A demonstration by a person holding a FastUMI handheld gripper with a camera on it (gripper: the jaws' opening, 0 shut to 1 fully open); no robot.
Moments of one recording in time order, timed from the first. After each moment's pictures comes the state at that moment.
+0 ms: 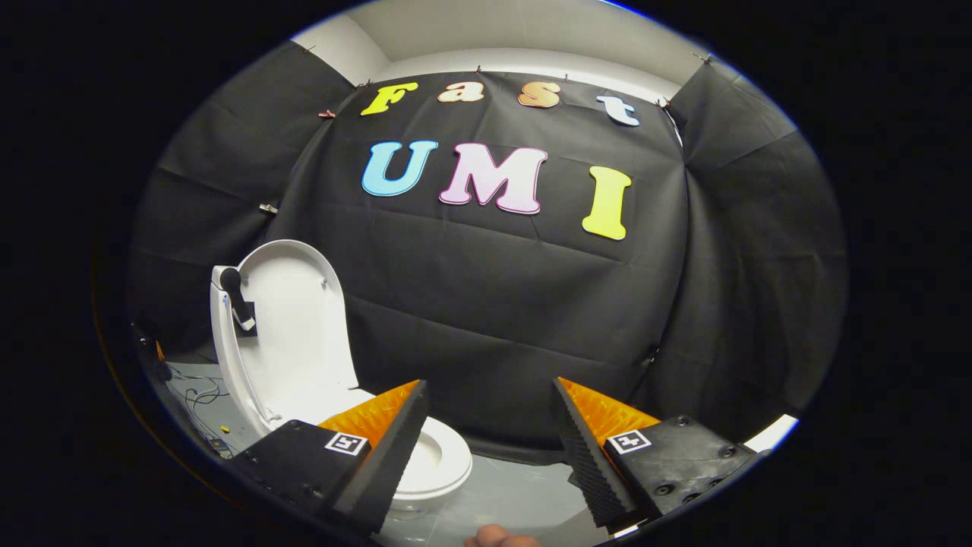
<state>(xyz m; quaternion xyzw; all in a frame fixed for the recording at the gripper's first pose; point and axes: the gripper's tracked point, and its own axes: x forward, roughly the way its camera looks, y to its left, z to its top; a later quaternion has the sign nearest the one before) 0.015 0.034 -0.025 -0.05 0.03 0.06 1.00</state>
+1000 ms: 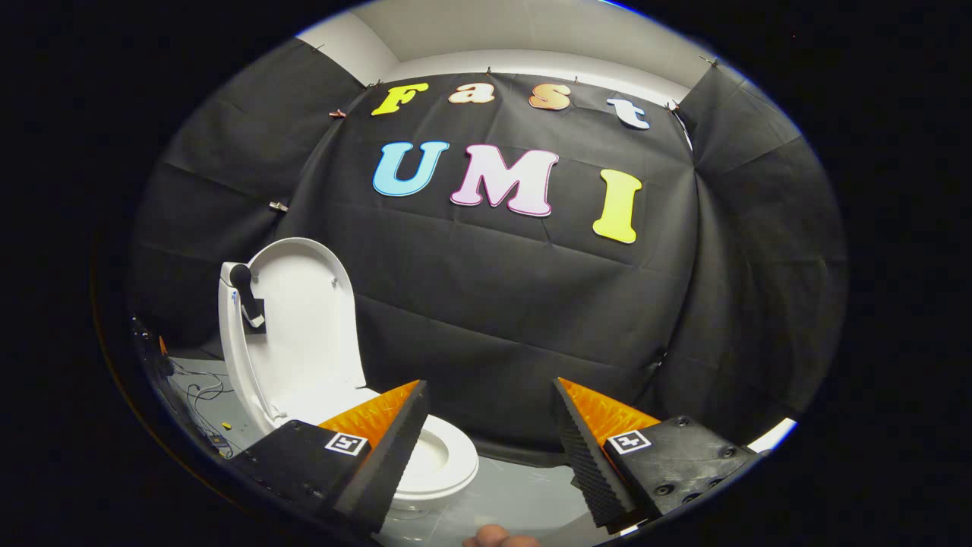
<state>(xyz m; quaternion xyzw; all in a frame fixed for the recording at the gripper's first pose) 0.015 0.043 -0.028 -0.06 0.03 0.07 1.00</state>
